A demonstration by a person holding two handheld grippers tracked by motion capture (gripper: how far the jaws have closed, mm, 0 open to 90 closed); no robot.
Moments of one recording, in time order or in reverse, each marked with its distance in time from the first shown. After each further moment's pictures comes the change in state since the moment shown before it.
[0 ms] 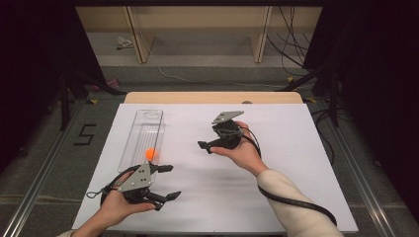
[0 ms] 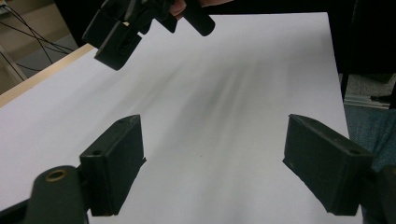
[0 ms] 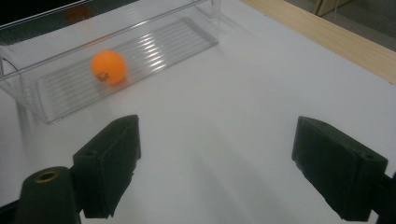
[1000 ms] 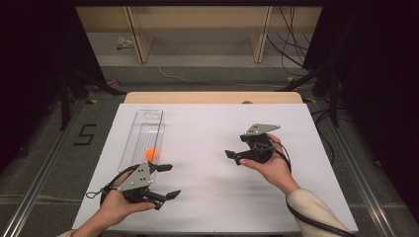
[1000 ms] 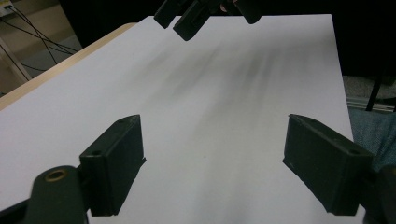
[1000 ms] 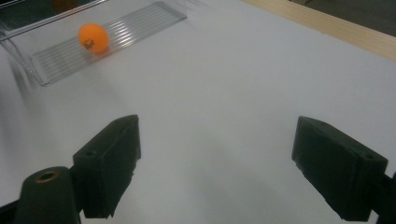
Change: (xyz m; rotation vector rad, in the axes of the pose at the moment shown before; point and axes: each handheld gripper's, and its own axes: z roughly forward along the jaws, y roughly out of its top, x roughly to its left) left arm 0.001 0.000 -0.001 -0.004 0.009 -0.003; right arm -0.014 -0.060 -0.067 -0.037 -0.069 0.067
